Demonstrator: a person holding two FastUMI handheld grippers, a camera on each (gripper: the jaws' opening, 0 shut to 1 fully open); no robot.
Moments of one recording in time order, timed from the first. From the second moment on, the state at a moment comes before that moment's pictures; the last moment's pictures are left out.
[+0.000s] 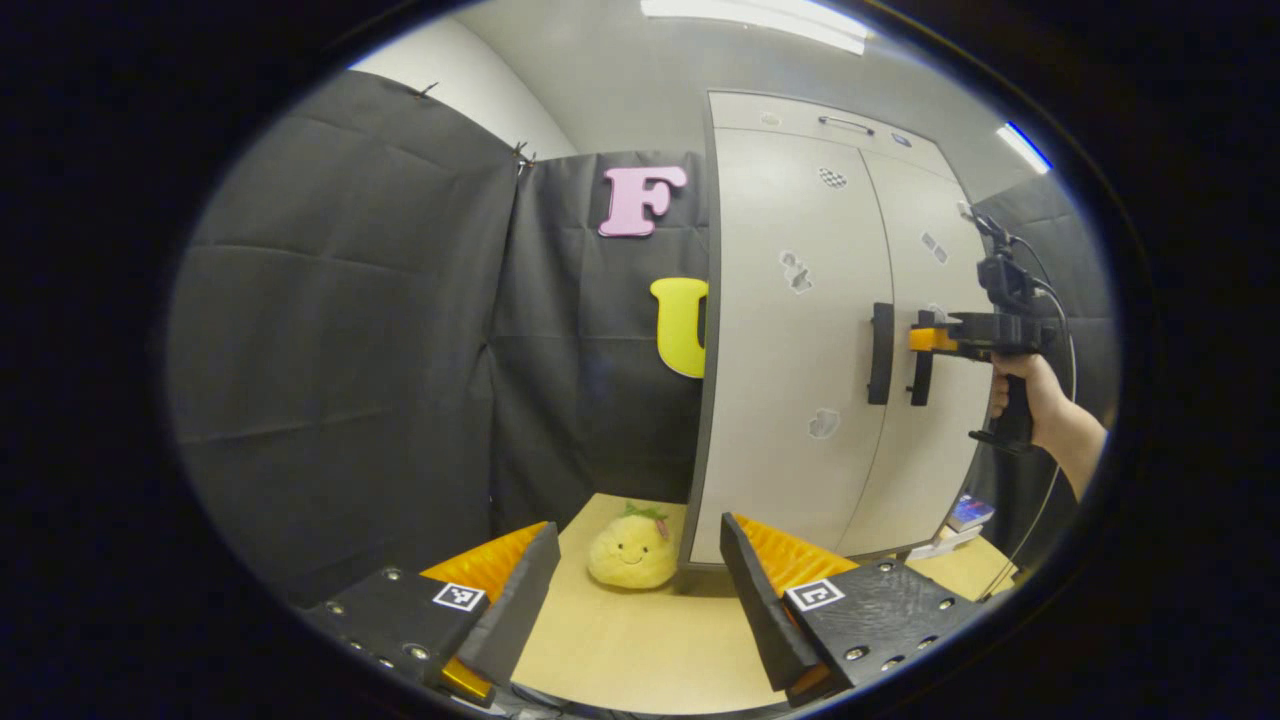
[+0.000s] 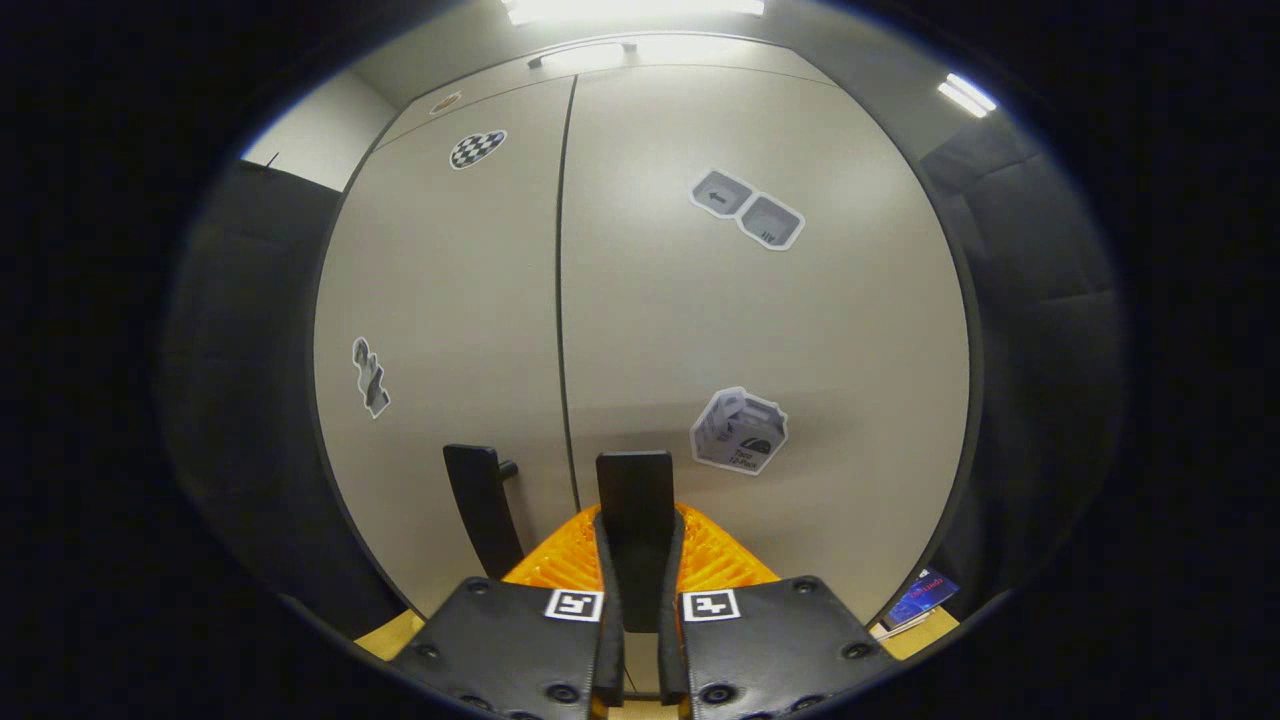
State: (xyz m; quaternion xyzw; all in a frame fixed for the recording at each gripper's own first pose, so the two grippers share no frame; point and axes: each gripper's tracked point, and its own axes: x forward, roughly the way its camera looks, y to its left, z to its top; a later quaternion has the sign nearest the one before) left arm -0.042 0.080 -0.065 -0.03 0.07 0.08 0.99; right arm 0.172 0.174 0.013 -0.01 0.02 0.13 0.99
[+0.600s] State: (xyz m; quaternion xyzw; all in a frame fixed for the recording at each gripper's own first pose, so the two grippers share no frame) left arm -0.056 0.049 -0.064 -0.02 0.07 0.06 1.00; right arm 0.145 0.165 0.012 -0.03 0.04 0.17 0.98
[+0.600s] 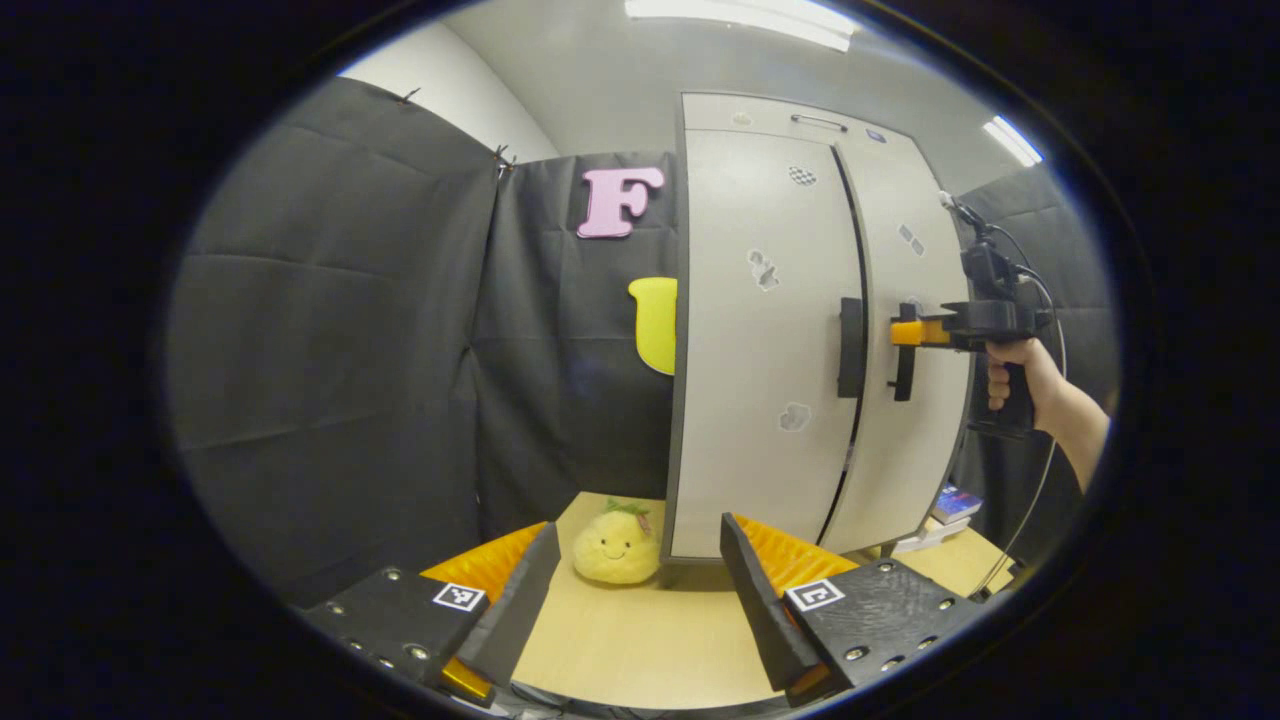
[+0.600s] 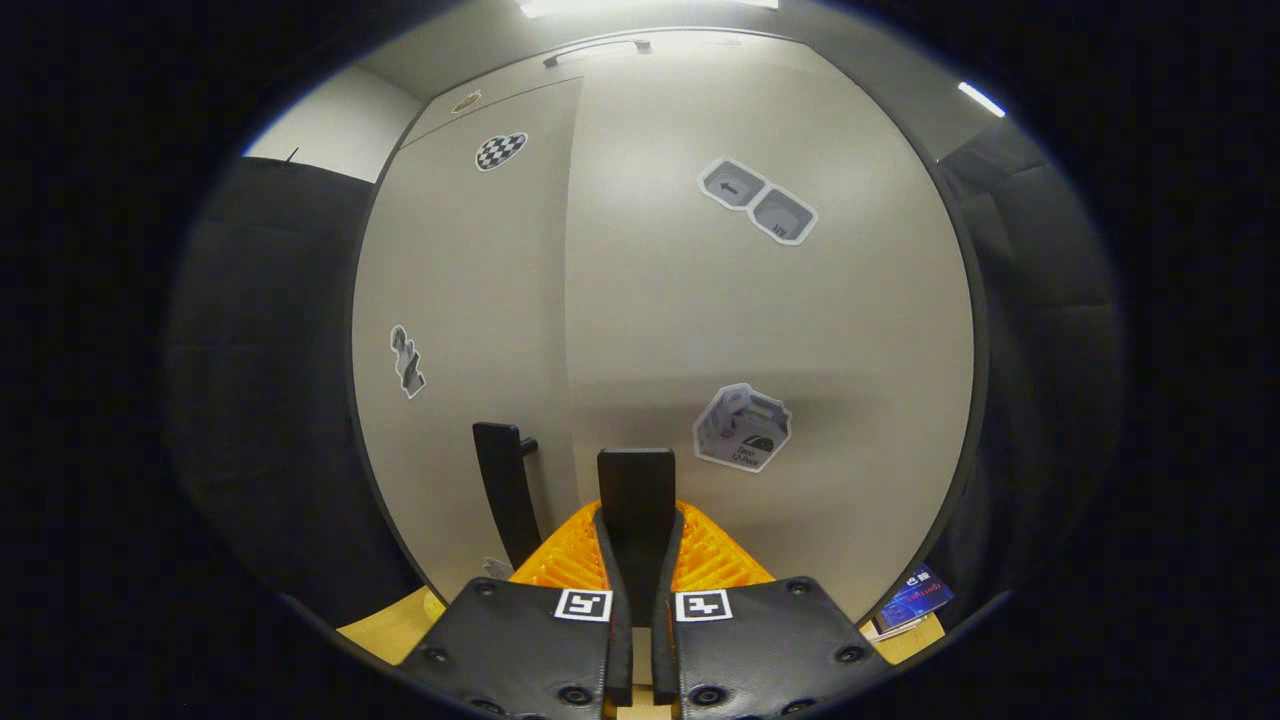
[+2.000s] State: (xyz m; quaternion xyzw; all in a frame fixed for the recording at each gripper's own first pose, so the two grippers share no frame) left arm -0.035 -0.031 -0.068 -0.01 0.08 -0.02 1.00; right arm 0.045 0.084 0.016 -0.01 0.05 0.20 0.98
